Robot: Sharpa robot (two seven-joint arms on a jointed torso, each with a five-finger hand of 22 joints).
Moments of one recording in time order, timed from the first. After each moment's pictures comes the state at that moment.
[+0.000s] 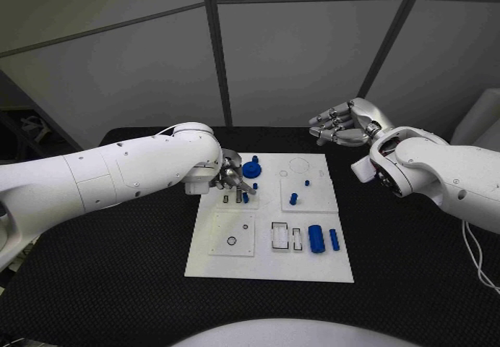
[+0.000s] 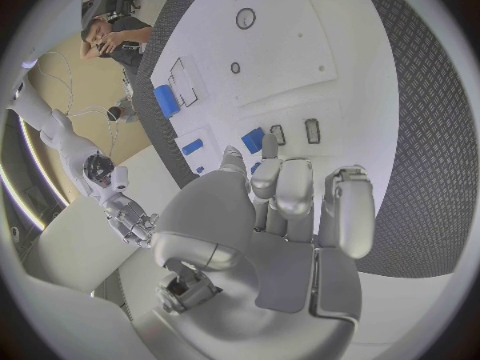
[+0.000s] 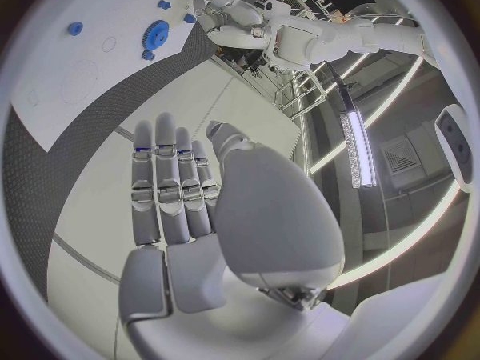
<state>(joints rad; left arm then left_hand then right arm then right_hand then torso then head) 1.33 -0.56 -0.12 1.27 -1.01 0.31 -0.54 1.22 0.14 -0.21 0.24 0.06 1.02 0.07 0.40 0.43 1.34 0.00 1.15 1.11 1.47 -0.06 1.16 1.22 0.06 1.44 0.05 1.45 1.31 1.22 -0.81 0.04 1.44 -0.74 -0.41 0.11 1.48 -0.17 0.23 0.25 0.36 1.04 0.18 0.08 0.07 1.27 0.10 0.07 0.09 1.36 0.04 0.14 0.35 0.17 1.01 0.15 0.40 0.28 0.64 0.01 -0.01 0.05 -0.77</state>
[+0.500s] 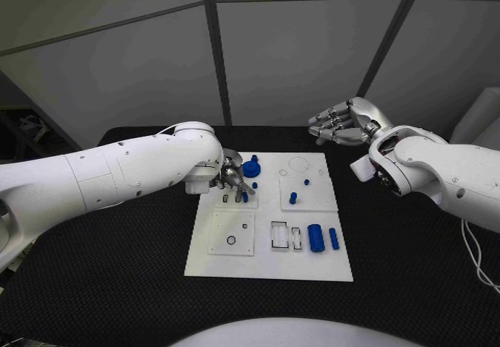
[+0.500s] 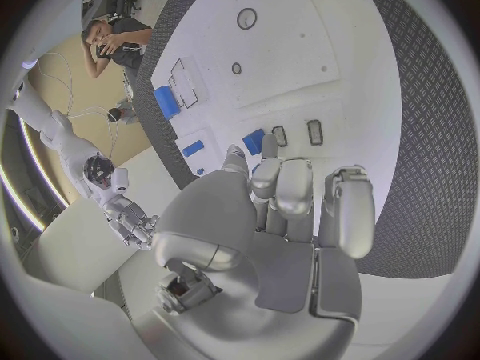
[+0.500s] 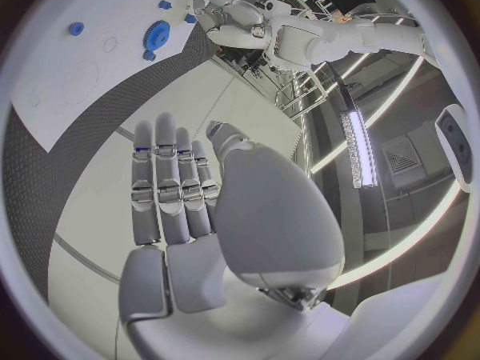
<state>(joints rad) 1.33 -0.55 -0.12 1.26 -1.01 0.31 -0.54 1.24 0.14 -0.18 0.21 0.06 1.02 0.07 0.40 0.45 1.34 0.00 1.15 1.11 1.47 -0.06 1.16 1.22 0.06 1.44 0.05 1.45 1.31 1.22 -0.81 0.04 1.43 -0.74 -0.41 0.11 1.48 -0.17 0.23 0.24 0.36 1.04 0.18 0.08 0.07 1.27 0.10 0.07 0.09 1.36 0.04 0.14 0.35 0.17 1.01 0.15 0.40 0.28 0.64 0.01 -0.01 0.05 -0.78</state>
